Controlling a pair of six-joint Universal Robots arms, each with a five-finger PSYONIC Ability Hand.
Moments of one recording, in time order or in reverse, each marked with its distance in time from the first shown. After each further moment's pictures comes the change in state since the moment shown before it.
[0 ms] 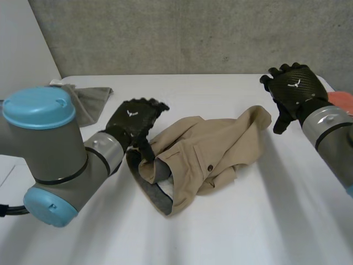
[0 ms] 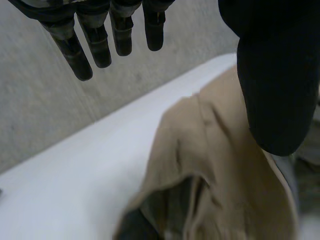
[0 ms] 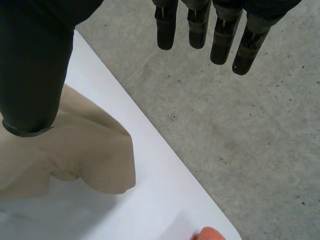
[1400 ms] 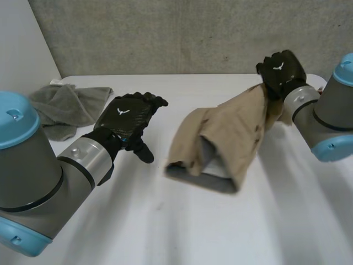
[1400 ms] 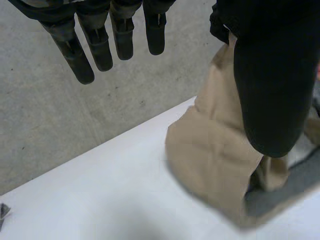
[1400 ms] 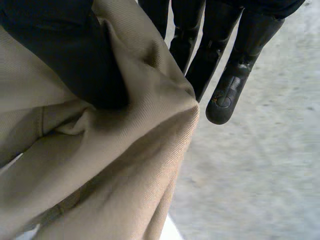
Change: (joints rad) left arm -0.006 0.212 -0.161 0.037 0.013 -0.068; right arm -0.009 0.412 -0.428 -0.119 -0.035 -0.105; left_hand 0.045 0.041 0.035 0.040 0.030; right_hand 0.789 0.955 0.953 0.949 0.908
